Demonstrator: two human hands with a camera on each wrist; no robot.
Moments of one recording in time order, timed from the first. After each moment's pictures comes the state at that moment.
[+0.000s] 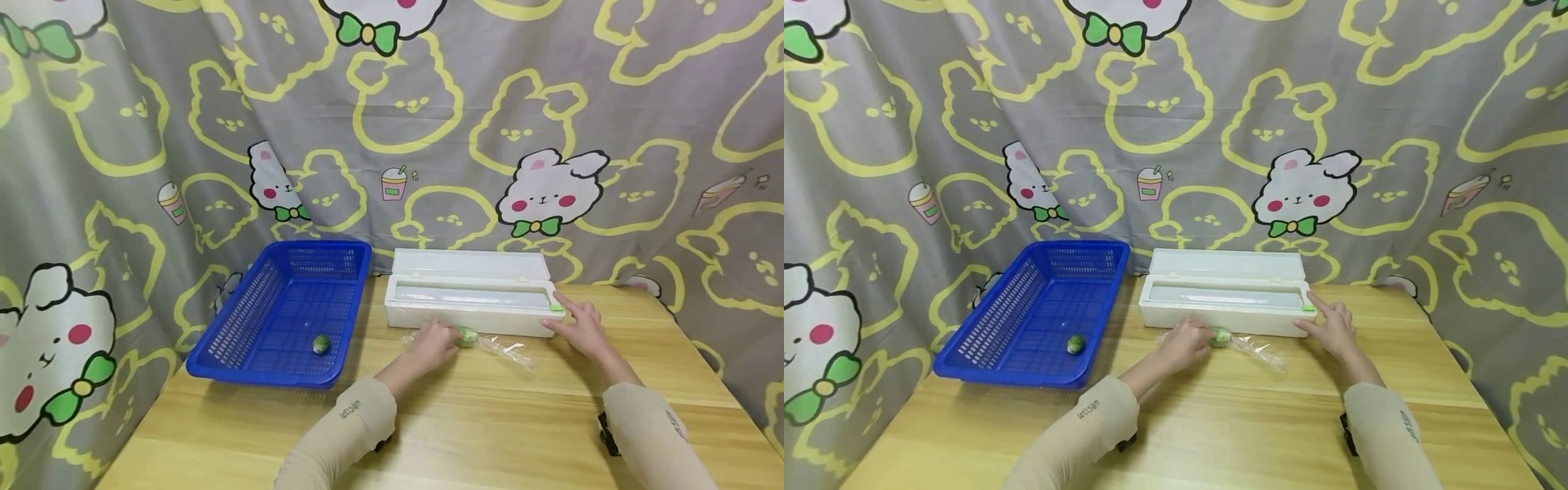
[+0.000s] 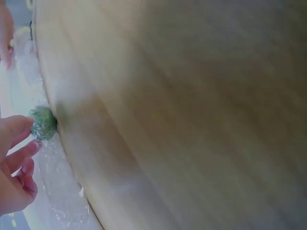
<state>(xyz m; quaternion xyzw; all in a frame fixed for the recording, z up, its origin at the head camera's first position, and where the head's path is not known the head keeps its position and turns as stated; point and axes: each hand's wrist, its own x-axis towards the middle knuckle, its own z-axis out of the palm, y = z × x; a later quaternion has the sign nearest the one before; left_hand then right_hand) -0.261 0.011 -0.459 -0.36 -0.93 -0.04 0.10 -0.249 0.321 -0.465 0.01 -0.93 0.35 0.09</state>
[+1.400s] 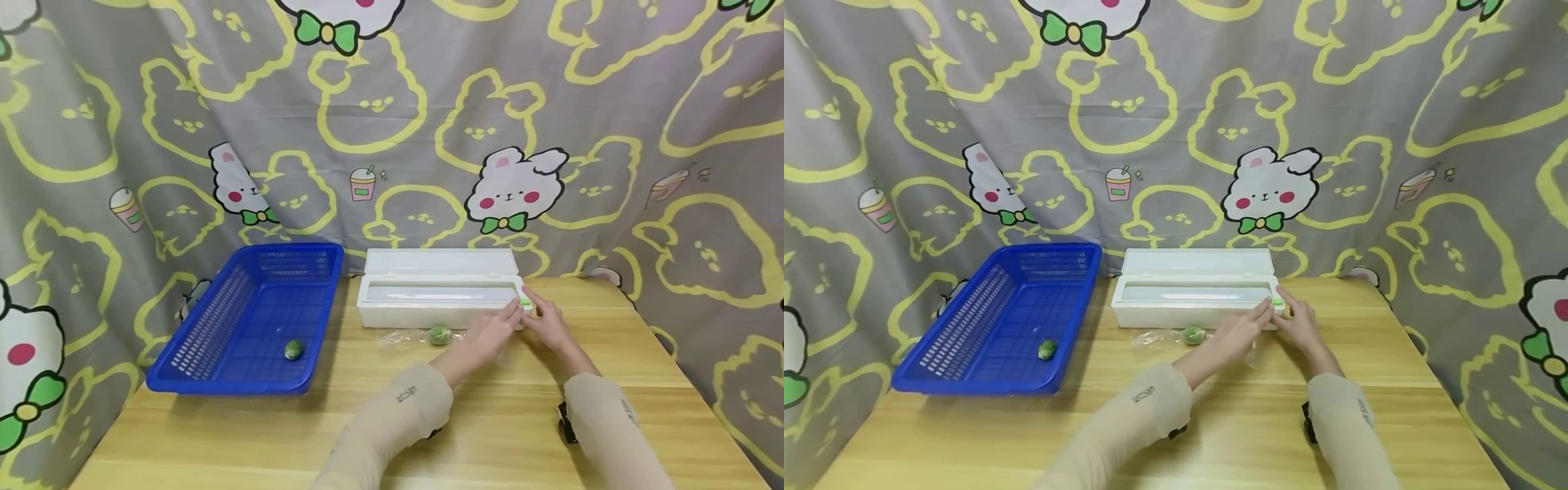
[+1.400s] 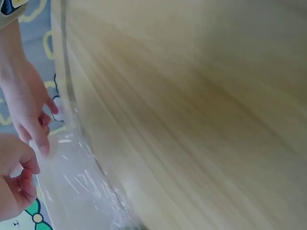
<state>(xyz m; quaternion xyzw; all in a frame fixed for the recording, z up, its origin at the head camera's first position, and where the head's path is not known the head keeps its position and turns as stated) -0.245 0.149 -0.434 -0.42 -0.90 0.06 0.11 -0.250 0.321 -0.471 0.04 -0.90 0.40 0.13</state>
